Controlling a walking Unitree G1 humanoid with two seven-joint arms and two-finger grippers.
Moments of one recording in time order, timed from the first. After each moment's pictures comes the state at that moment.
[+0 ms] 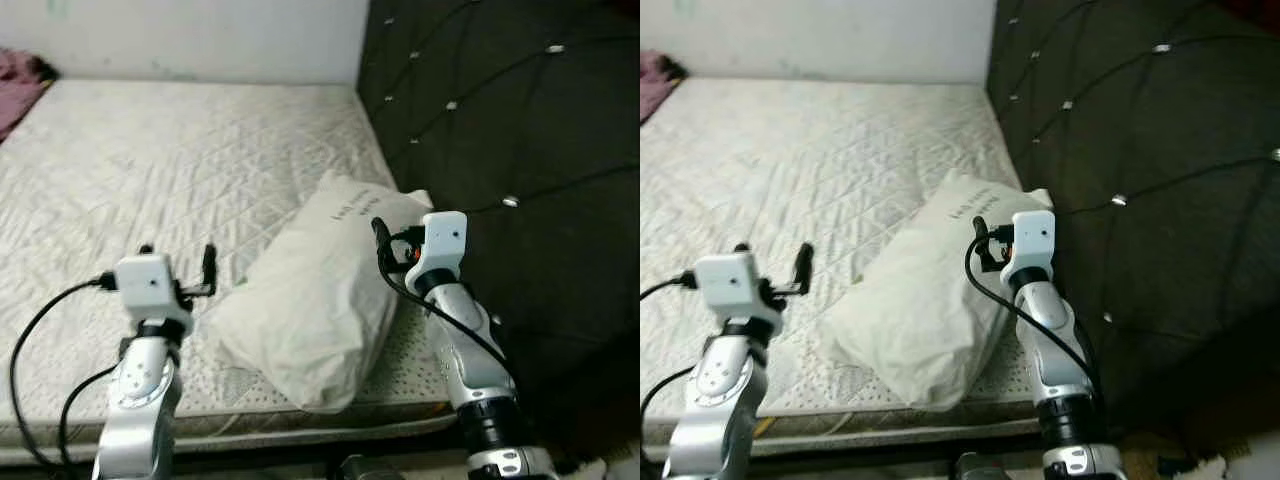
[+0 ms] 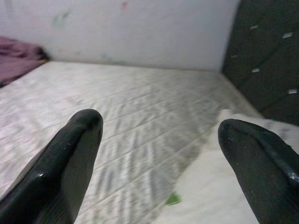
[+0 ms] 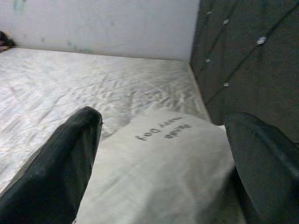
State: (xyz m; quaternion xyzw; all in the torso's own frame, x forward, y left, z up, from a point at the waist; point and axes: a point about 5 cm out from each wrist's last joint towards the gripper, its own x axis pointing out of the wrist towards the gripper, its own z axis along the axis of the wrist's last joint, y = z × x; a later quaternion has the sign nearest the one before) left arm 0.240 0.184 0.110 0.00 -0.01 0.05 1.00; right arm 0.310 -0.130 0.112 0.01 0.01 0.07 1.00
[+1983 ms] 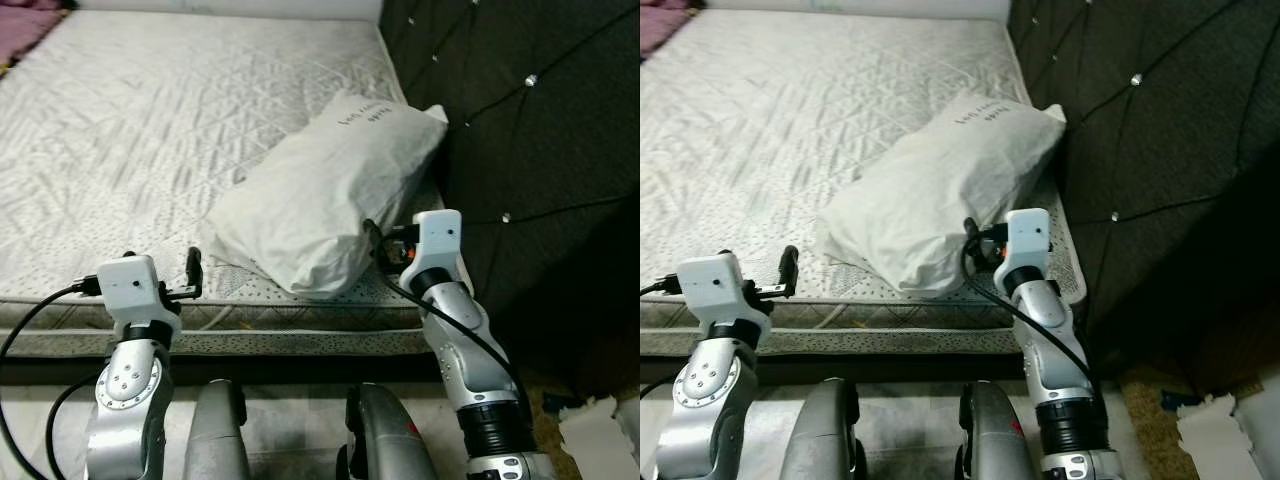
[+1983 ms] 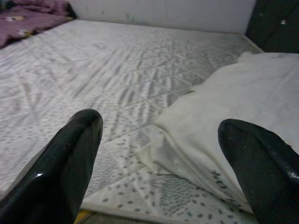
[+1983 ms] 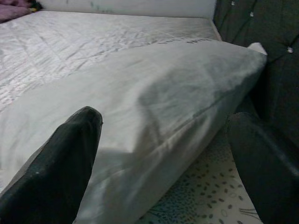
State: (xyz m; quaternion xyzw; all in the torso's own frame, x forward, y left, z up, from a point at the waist) left arm 0.237 0.189 0.112 -0.02 0.01 0.06 1.00; right arm 0.304 -0.126 0.115 0.01 0.03 0.10 0.99
